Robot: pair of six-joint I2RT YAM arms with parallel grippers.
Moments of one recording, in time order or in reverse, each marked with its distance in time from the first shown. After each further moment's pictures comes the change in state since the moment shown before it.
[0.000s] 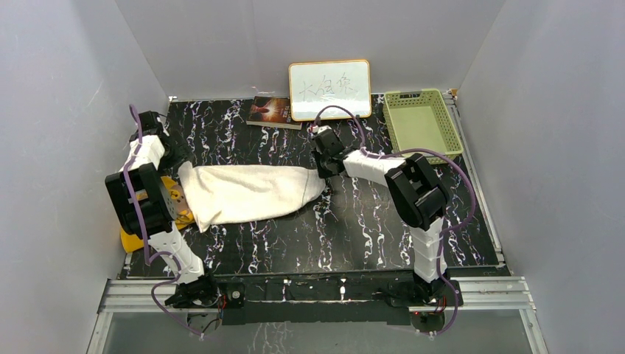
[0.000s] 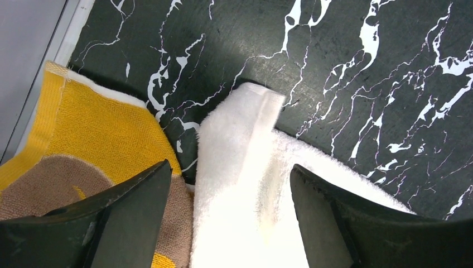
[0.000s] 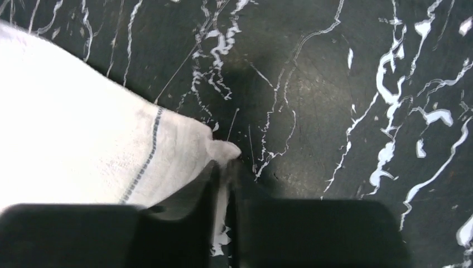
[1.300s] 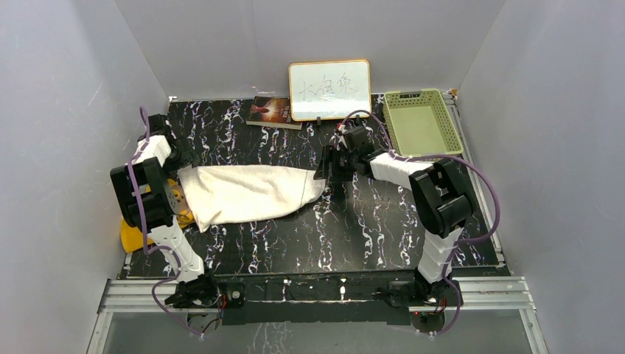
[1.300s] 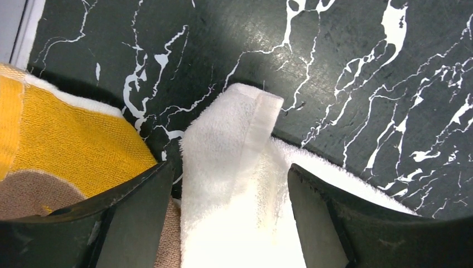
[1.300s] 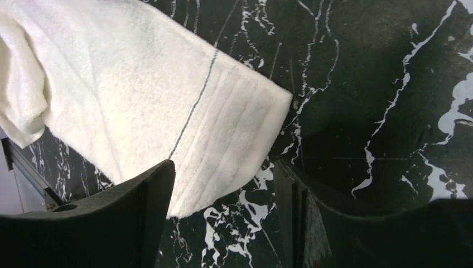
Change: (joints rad) left arm -0.033 0.069 -0.006 0.024 -0.031 0.008; right arm -0.171 -0.184 -0.224 0.147 -0.485 0.221
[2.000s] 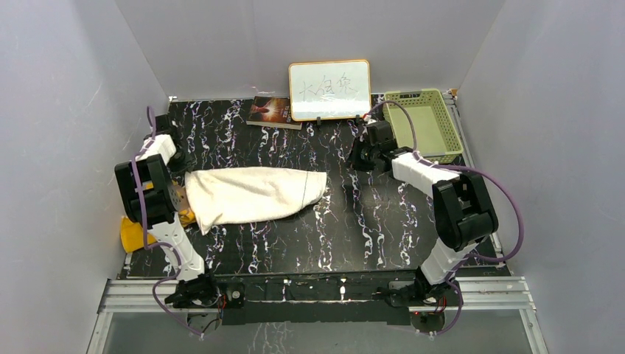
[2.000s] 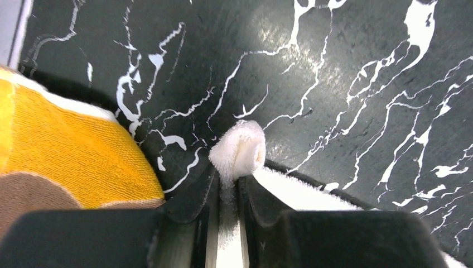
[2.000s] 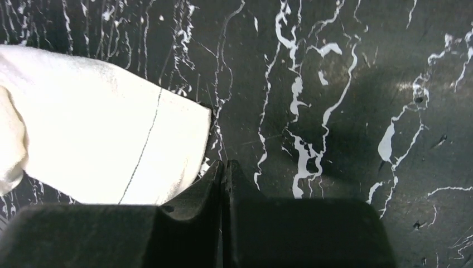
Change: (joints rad) left arm -0.034 0.040 0.002 0.005 -0.065 -0.008; right arm -0.118 -0.150 -0.091 -0.013 0.114 -0.055
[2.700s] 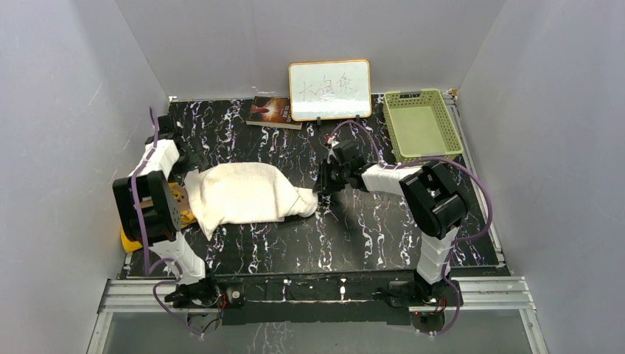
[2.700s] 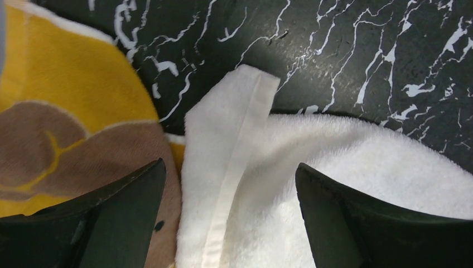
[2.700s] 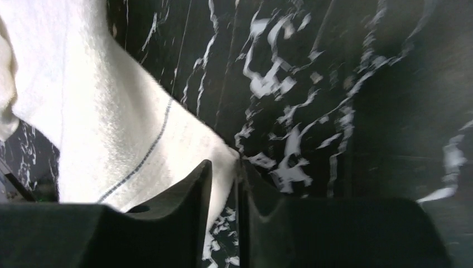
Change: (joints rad) left arm -0.055 -0.241 -0.121 -0.076 -0.025 -0.014; right arm 0.191 0.180 -0.007 0.160 -0.093 0.033
